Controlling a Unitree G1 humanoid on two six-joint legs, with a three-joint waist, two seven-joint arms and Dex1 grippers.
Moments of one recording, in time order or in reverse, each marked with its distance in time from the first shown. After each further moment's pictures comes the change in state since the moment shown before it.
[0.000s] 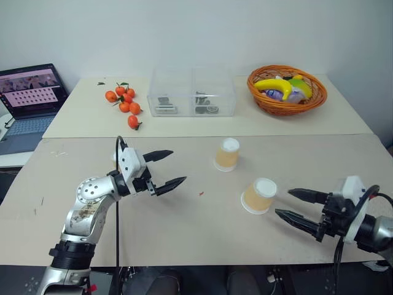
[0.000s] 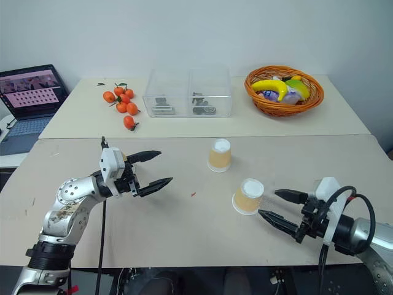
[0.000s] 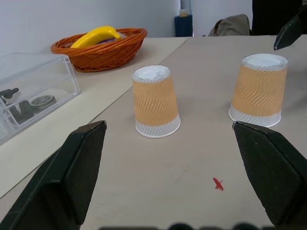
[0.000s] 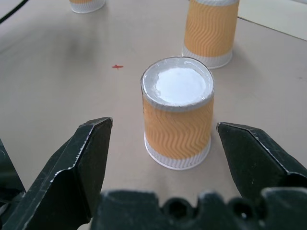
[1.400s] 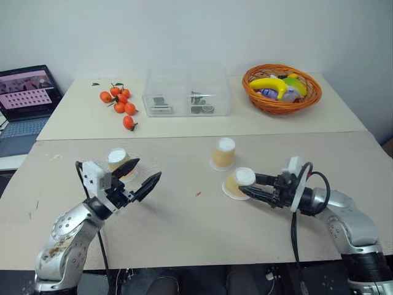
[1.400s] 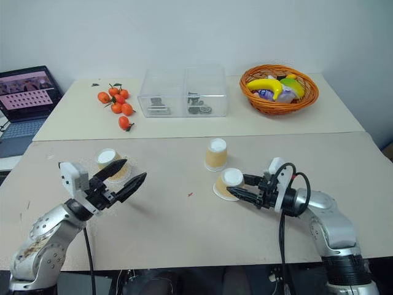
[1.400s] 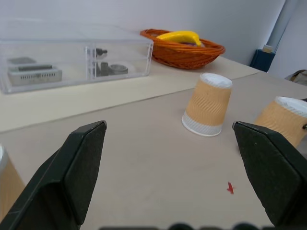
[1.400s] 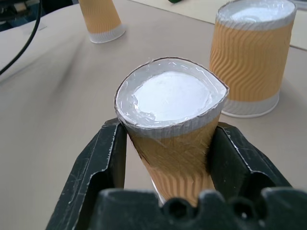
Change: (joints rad) left arm 0.371 -0.054 0.235 -0.347 -0.249 0.270 0.366; right arm -0.469 0.168 0.378 0.407 -0.156 -0.125 0.068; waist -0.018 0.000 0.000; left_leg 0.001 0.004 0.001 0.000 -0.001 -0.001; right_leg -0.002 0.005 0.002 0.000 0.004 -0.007
